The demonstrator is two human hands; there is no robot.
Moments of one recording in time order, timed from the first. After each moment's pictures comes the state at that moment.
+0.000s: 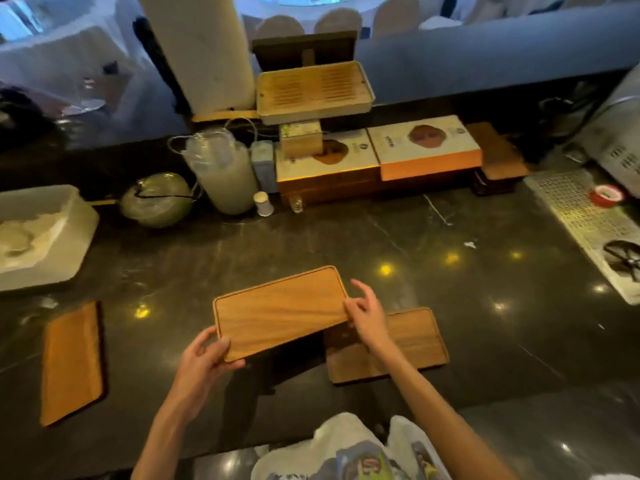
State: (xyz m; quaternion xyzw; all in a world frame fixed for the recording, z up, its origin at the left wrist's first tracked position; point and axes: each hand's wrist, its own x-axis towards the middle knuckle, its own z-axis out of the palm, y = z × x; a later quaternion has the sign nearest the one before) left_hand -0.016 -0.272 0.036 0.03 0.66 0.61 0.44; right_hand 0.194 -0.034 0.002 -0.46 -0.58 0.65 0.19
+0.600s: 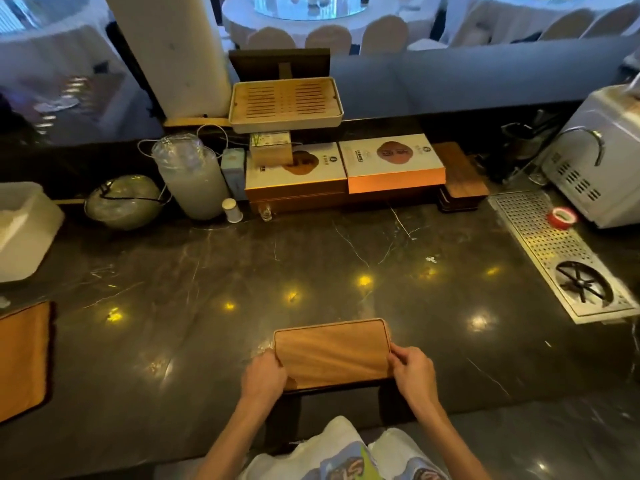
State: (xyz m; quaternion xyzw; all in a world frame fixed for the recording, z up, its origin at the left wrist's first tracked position) left_hand 0.139 -0.149 0.003 0.27 0.91 0.10 0.31; right_hand 0.368 0.004 -0.026 -0.60 -0.70 0.39 0.09
